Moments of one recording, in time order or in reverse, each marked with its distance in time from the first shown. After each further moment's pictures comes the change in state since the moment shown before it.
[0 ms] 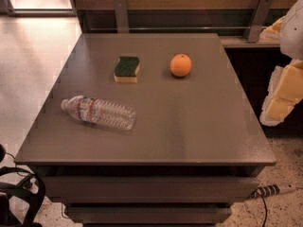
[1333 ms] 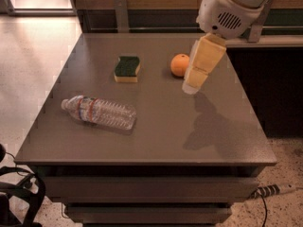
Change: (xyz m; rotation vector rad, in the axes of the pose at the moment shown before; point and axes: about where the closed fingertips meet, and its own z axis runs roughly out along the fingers) arm -0.125 -0.037 0.037 -0.032 -0.129 0.006
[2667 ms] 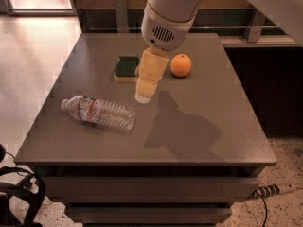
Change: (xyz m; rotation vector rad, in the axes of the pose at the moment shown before) arm -0.075 0.028 0.056 -0.069 0.061 -0.026
